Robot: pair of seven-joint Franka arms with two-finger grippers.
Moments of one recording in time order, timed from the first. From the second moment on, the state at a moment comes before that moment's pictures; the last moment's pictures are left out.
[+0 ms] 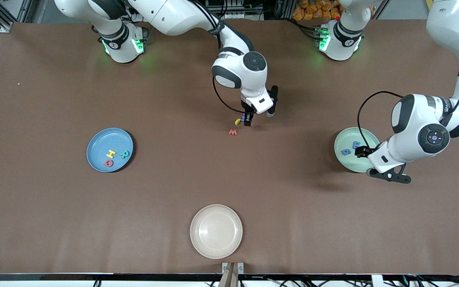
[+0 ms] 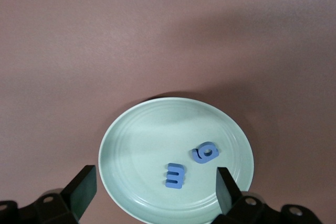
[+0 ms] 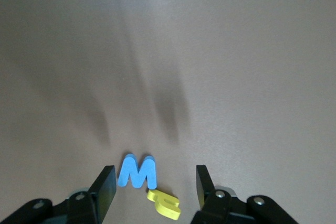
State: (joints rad) left arm 0.28 0.43 -0.38 -1.85 0.27 2.11 0.02; right arm 0.82 0.77 0.22 -1.49 -0.25 2.26 -0.22
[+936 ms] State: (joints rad) left arm 0.30 0.41 -0.37 -1.84 0.21 2.09 0.02; right arm 0.84 0.80 0.21 -1.52 -0.23 2.27 -0.22
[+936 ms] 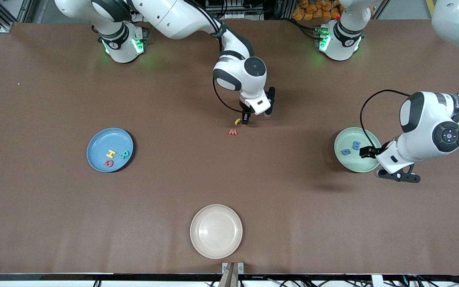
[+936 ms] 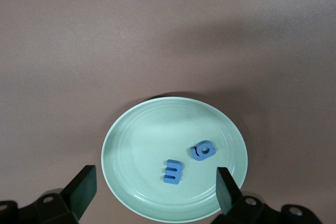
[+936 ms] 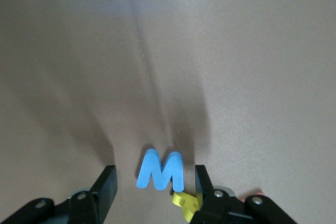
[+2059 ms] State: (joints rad) left arm 0.29 0.42 -0.38 -1.85 0.21 2.08 0.01; right arm 0.84 0.82 0.19 -1.51 -0.22 2.30 -0.20
